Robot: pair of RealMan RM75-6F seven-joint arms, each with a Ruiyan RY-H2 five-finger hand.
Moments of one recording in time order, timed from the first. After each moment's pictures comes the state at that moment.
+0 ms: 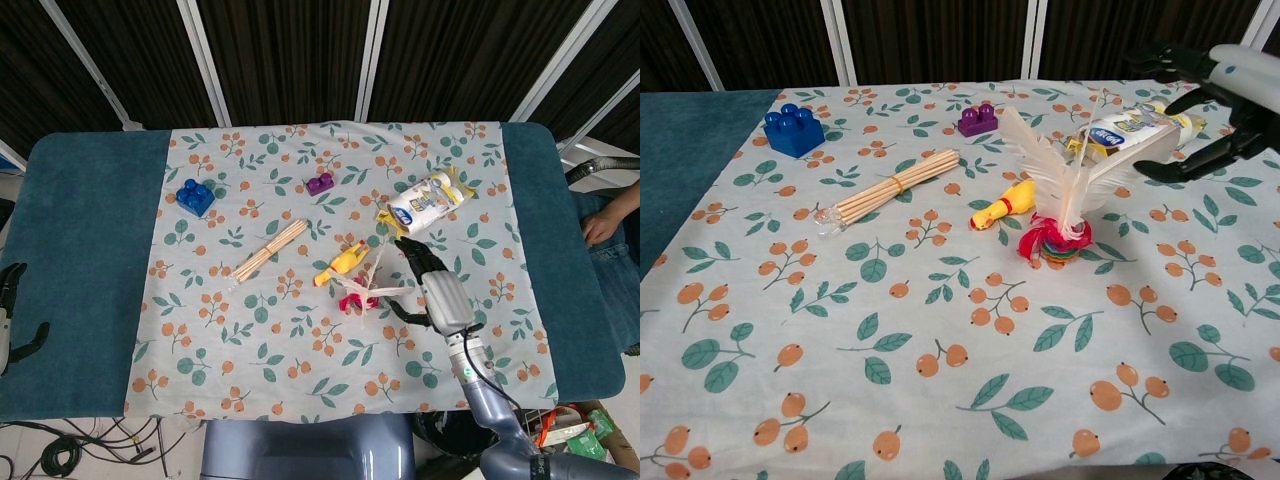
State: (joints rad) left arm -0.09 -1.12 -0.11 -1.67 1.34 1.47 0.12; right arm 0.46 -1.45 0.23 -1.71 -1.31 1.23 -0.08
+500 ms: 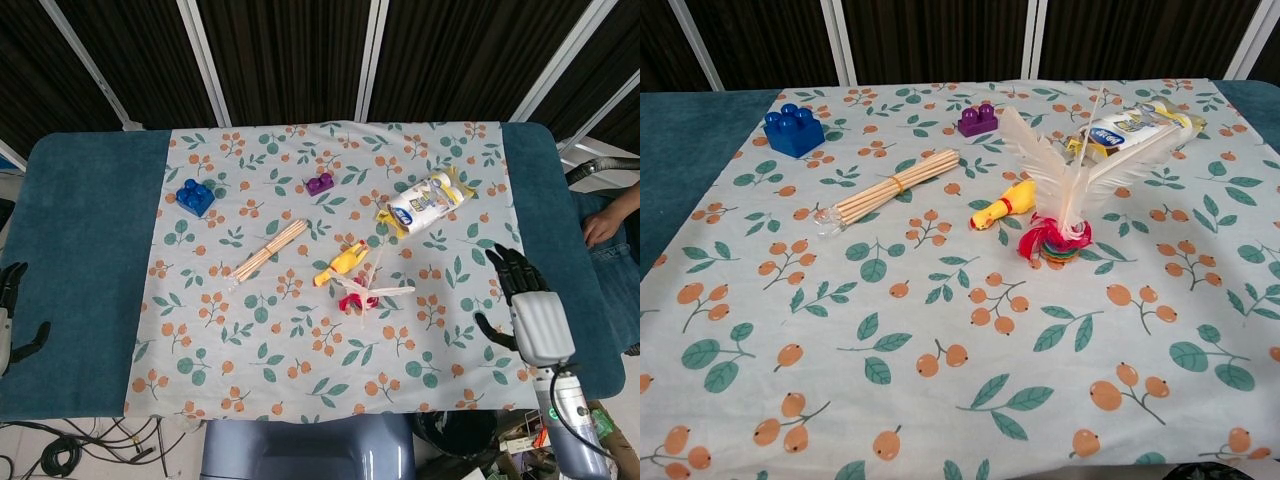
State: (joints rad) left arm -0.09 -1.12 -0.11 -1.68 1.34 1.48 0.13; right arm 0.23 -1.16 0.11 -1.85 -1.46 1.48 -0.20
